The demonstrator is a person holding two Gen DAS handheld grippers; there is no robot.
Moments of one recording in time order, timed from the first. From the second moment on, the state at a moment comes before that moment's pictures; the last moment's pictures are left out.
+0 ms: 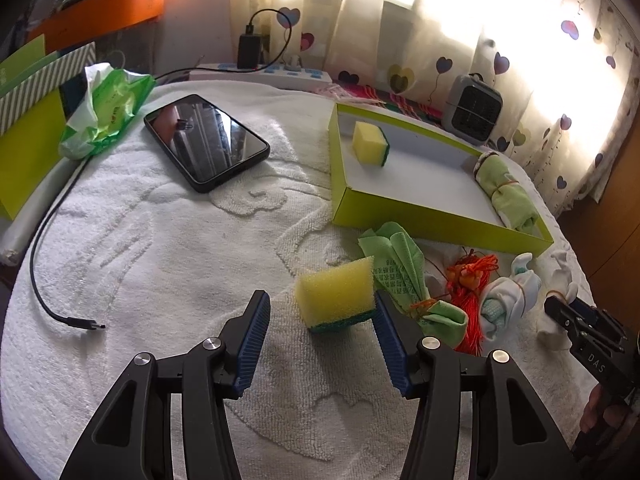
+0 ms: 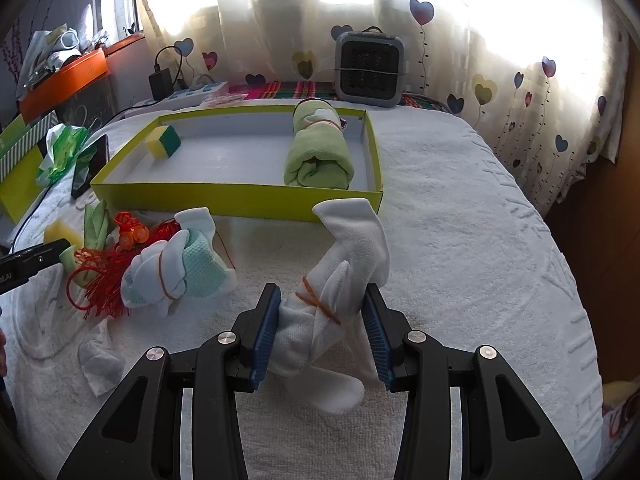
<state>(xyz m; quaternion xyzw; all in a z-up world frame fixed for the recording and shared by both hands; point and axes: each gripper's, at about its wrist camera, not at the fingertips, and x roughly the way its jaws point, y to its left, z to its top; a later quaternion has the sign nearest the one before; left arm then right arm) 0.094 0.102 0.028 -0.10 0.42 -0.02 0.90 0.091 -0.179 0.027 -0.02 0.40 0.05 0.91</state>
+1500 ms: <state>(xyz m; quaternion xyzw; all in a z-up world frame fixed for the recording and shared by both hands) 0.089 0.101 0.051 -0.09 0.39 -0.04 0.91 0.082 -0.193 0.036 0.05 0.38 0.08 0.92</state>
